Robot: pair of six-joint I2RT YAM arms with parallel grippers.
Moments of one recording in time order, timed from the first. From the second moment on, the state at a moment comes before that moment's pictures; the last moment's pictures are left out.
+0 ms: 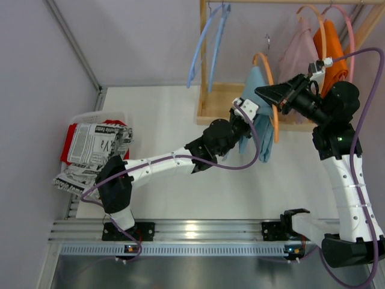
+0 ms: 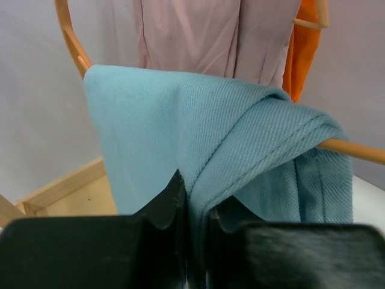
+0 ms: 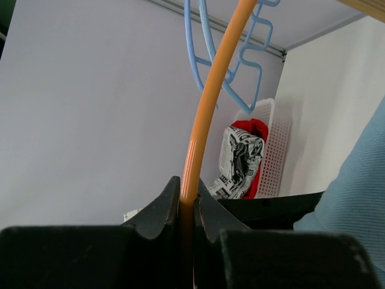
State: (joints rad) left arm -1.09 1.73 1.40 0.49 -0.35 0.11; right arm 0.11 1.04 1.35 -0.25 -0.67 1.19
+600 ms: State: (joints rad) left arm -1.09 1.65 1.47 0.22 -0.30 0.13; right arm 0.10 0.98 1.07 -0.09 -0.71 1.18
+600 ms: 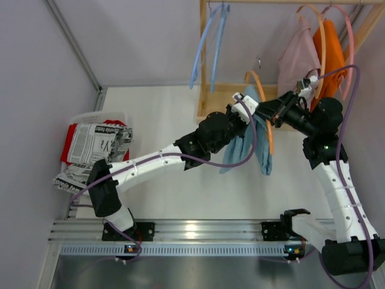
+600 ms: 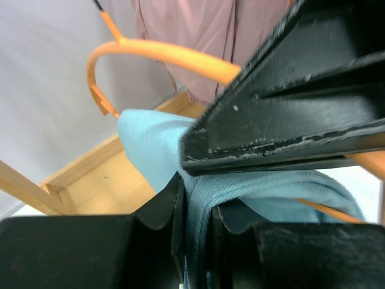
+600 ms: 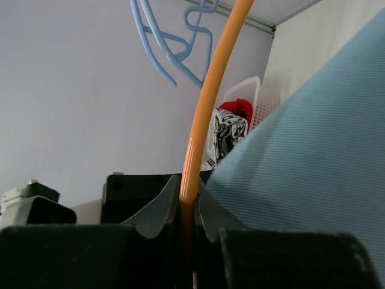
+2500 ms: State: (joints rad) left arm -1.10 1.58 1.93 -0.29 -0.32 0.40; right arm -0.09 1.05 0.72 0.14 -0.89 0.96
